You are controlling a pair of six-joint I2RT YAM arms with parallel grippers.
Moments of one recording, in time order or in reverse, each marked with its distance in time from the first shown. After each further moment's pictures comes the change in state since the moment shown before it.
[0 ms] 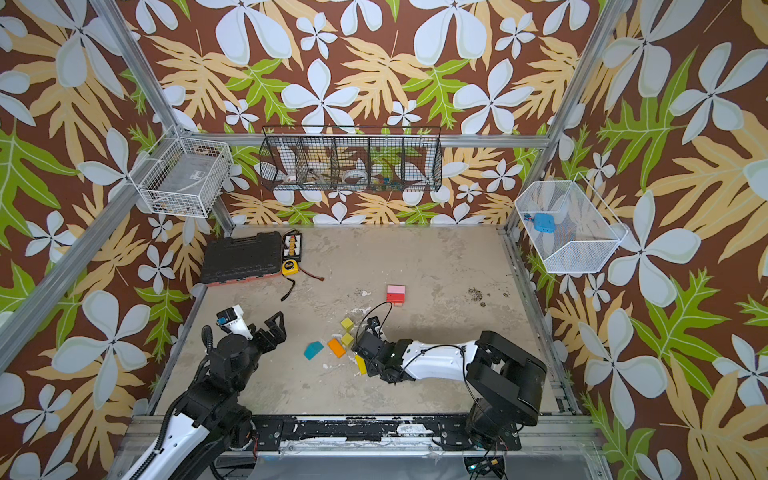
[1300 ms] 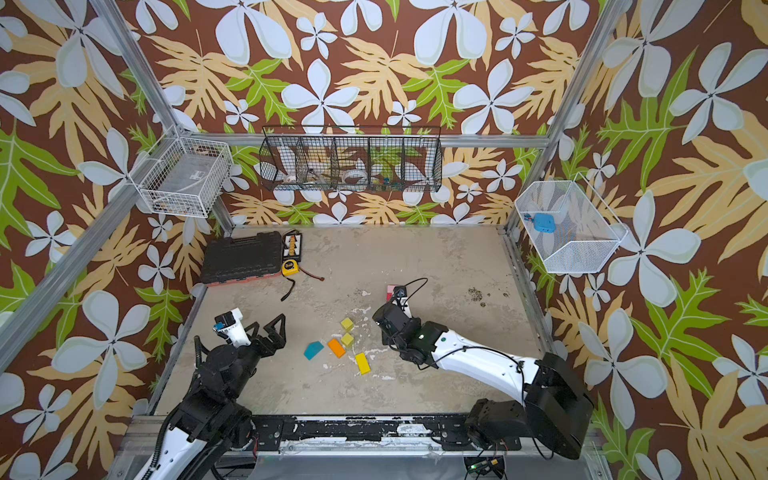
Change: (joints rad) left arm 0.000 -0.164 -0.042 0.006 0.104 0.050; right arm -0.195 -0.307 0.059 -0.136 0.129 -0.019
